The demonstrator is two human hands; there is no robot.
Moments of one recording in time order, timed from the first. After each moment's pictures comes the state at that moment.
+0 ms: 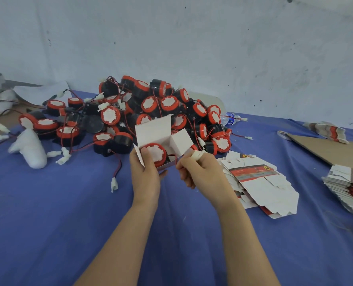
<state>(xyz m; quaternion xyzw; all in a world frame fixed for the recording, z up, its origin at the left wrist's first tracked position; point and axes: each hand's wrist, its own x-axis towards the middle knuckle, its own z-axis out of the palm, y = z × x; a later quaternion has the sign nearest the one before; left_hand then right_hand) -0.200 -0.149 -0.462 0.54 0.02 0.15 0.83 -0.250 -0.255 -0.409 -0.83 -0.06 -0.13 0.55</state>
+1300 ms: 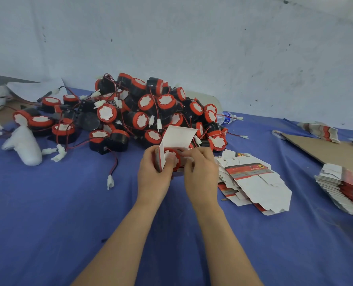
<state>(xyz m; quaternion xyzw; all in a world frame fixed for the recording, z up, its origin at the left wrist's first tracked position) -0.211 -0.158 -0.463 0.66 -0.06 0.14 0.74 -0.227 -0.256 -0.449 -0.87 0.03 -0.36 0.33</state>
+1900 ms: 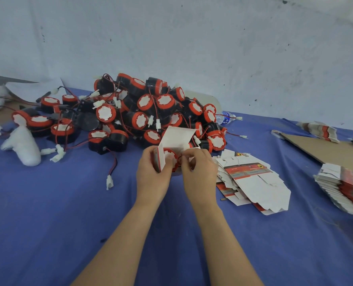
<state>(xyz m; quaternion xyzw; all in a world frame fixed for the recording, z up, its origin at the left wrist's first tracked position) -0.210 -0.157 -0.466 0.67 -0.06 0.15 0.72 -0.227 -0.253 -0.448 -0.86 0.04 -0.34 0.39</state>
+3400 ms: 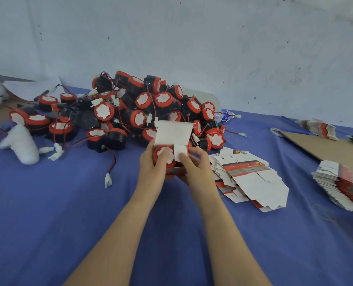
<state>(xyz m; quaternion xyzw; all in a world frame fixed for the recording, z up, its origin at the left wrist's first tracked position) -0.211 -0.156 -0.452 0.61 -0.07 0.06 0.79 -0.224 -0.261 -0.450 -0.66 0.06 -0.16 0.74</state>
